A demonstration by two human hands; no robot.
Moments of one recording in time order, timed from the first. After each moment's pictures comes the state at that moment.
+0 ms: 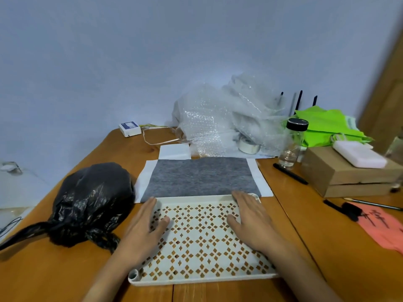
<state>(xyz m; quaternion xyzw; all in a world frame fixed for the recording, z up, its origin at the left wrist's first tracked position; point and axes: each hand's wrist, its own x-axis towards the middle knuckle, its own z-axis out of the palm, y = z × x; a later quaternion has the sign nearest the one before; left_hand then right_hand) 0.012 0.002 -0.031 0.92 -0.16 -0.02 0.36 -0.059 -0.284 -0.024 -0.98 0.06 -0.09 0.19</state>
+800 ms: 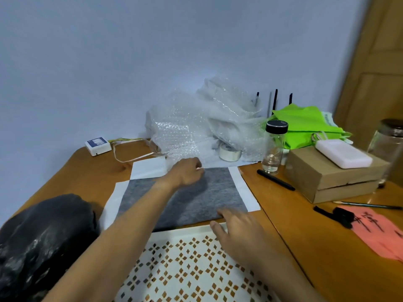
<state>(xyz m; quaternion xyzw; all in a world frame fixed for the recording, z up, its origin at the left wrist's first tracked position) 0.190 -0.219 0.044 0.93 -0.35 -0.04 0.15 -0.044 -0.292 0.006 -0.97 0.13 -0.06 0.21</state>
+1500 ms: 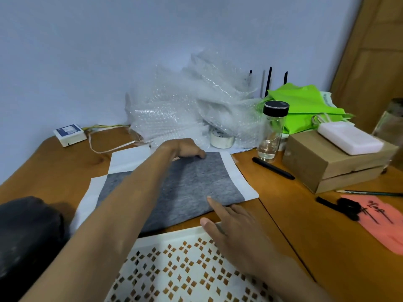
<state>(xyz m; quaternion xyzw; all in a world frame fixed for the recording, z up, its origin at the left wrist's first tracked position) 0.272 -0.285 0.038 0.91 -0.29 -0.25 0.15 -0.031 -0.303 -0.005 -0.96 0.12 0.01 0.25</state>
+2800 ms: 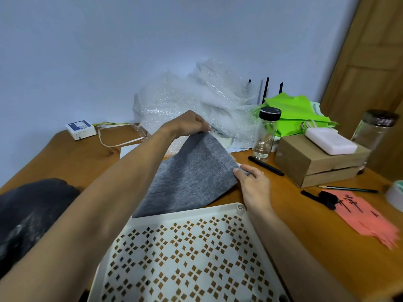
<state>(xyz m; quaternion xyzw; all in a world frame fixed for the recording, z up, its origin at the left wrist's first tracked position) 0.231 -0.259 0.106 0.83 -0.36 -0.14 0.39 -0.007 -0.331 0.012 -0.62 0.32 -0.32 0.64</state>
